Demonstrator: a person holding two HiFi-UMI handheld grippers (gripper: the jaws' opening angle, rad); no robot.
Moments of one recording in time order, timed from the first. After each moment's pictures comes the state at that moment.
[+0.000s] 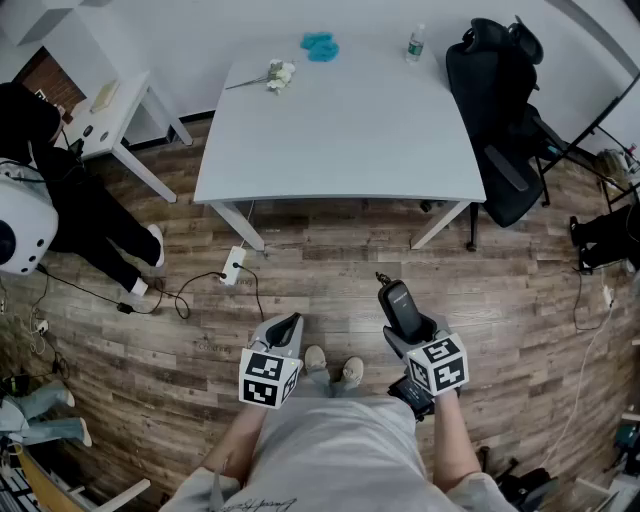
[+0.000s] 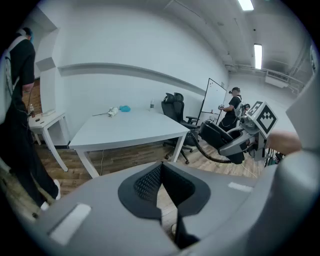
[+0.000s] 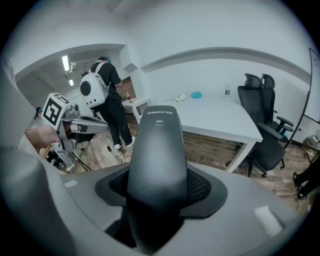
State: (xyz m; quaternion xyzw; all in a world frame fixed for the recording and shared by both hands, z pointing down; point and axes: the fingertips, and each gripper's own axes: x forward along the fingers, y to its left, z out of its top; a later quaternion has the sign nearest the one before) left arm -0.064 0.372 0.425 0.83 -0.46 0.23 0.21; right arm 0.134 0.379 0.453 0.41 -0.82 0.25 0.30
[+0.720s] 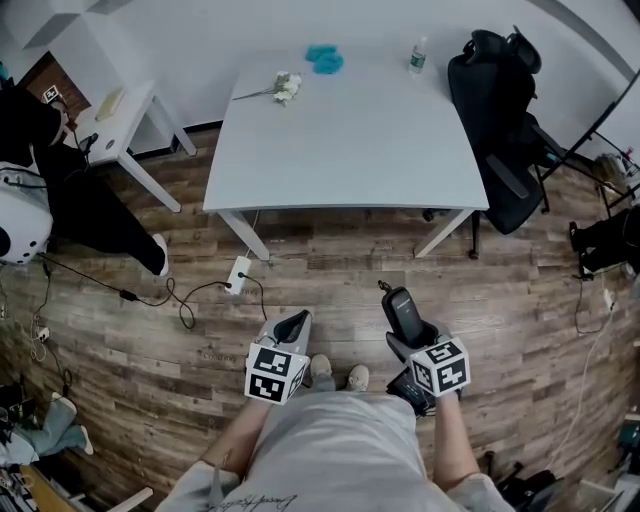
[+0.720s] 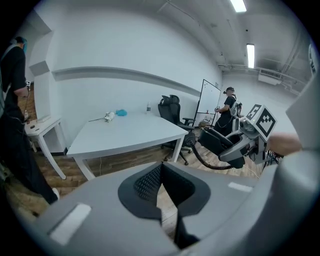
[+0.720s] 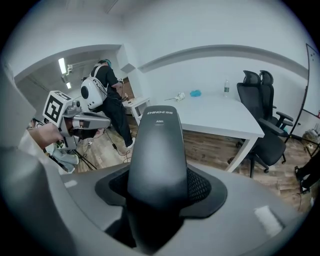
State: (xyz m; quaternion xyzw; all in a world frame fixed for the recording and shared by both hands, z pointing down) left arm -0.074 0.361 0.412 0.84 -0.45 0.23 0.19; right arm 0.116 0.386 0.455 0.40 -0.82 0.27 0.30
